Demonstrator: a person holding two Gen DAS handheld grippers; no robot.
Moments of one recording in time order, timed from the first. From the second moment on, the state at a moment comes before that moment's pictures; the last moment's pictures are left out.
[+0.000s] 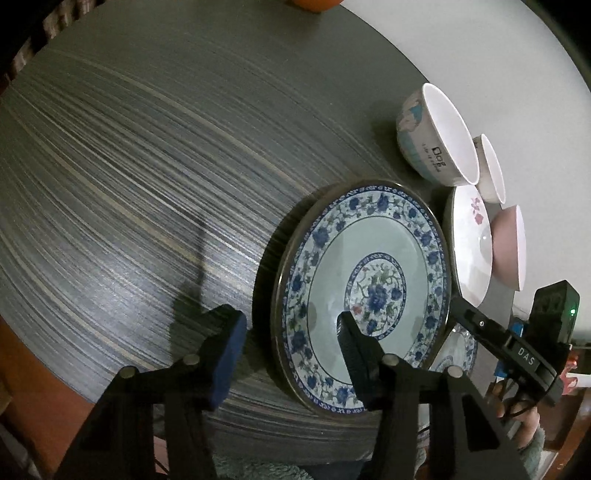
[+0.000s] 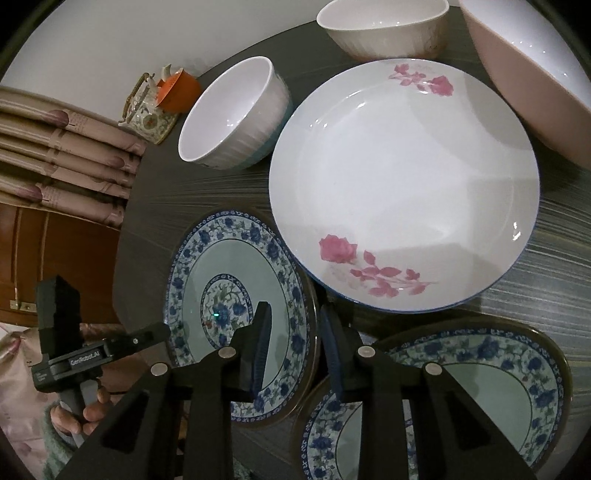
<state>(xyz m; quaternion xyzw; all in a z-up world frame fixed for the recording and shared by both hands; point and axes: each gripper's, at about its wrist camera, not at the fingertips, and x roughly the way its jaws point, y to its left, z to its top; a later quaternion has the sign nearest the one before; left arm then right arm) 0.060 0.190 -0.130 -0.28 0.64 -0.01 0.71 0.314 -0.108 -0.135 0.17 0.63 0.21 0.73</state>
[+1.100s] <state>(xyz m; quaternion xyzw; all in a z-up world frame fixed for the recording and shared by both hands) 0.052 0.215 -0.107 -0.21 0.62 0.01 0.76 0.270 -0.071 -0.117 0.15 0.61 0.22 0.75</state>
